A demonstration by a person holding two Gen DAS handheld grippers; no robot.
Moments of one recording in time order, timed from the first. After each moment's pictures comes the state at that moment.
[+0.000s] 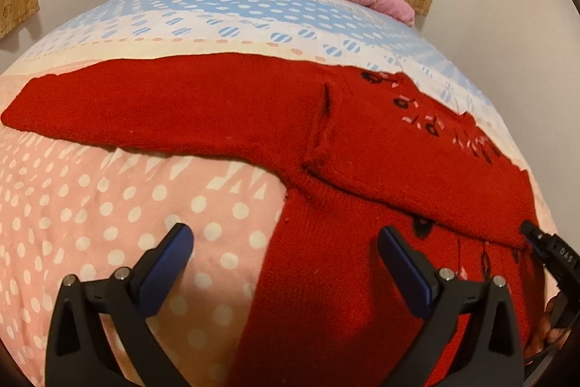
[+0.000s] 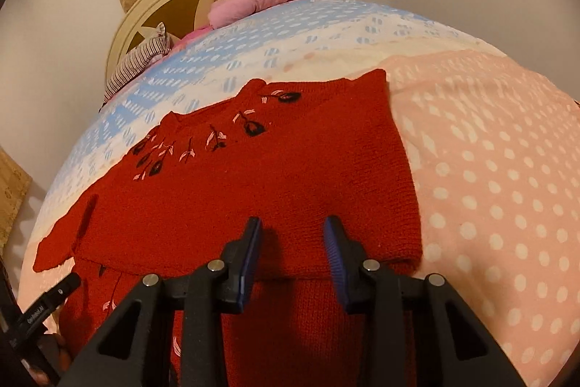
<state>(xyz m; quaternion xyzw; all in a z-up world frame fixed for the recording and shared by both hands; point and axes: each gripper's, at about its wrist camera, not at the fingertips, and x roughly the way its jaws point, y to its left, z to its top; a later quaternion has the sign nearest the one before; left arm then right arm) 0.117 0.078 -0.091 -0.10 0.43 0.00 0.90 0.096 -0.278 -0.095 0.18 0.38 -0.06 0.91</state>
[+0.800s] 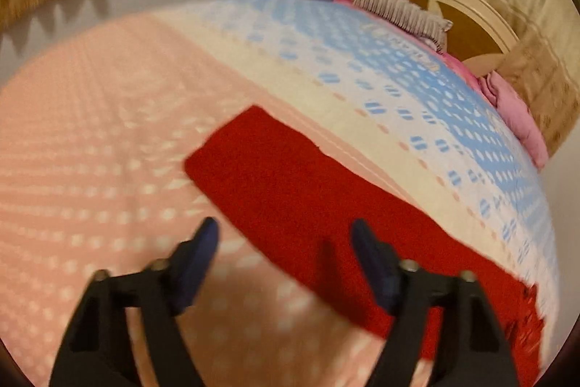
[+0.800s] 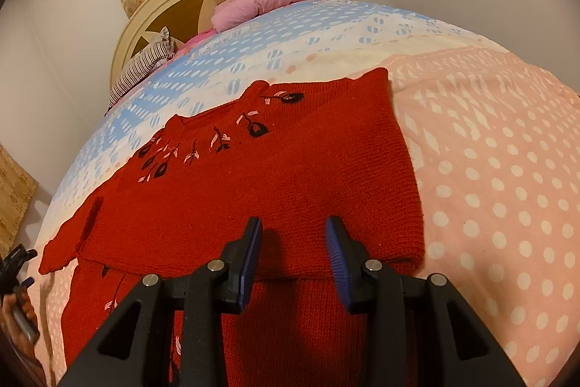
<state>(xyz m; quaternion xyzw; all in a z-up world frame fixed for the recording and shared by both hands) 0.143 0.382 -0.074 -0.28 0.38 0.26 0.84 0.095 -0.278 -0.098 0.19 0.37 -0.05 0.91</state>
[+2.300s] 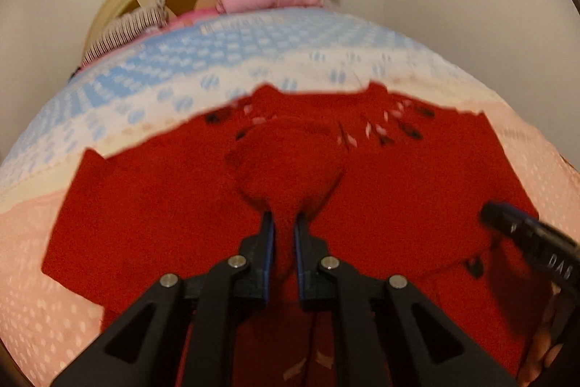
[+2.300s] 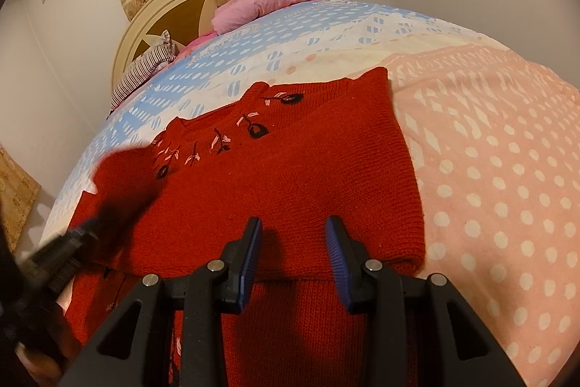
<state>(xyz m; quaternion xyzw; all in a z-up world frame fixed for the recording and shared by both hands) 0.148 -0.035 -0.053 0.06 0.39 -0.10 0.91 0.096 -0.277 -0.100 0.19 0.37 -0.05 0.91</state>
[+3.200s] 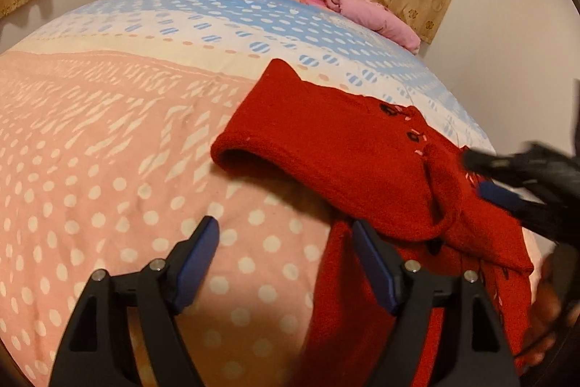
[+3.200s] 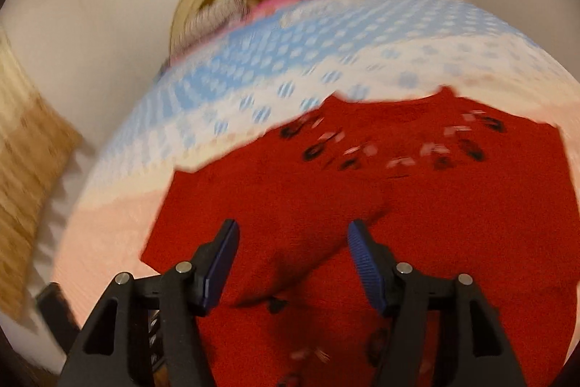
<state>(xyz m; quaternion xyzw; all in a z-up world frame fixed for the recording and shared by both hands) 0.112 0.123 -0.086 -0.17 0.39 0.00 0.90 0.180 -0.105 -0.047 0.14 0.43 0.07 0.89</state>
